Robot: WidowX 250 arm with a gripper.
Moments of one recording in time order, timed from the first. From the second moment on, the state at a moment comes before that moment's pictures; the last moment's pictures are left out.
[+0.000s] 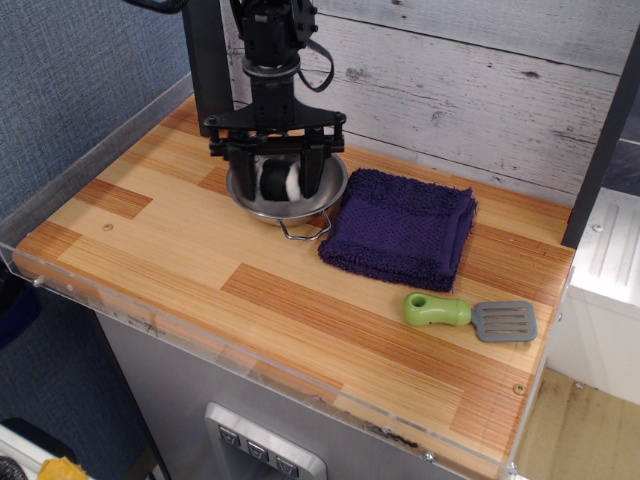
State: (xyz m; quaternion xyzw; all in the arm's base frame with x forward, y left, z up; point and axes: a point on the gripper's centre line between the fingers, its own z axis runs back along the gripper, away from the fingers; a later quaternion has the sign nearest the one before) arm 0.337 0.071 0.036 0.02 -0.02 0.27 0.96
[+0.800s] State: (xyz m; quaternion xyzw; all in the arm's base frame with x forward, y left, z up) arm 0.338 0.064 0.039 0.02 -0.02 0.26 0.96
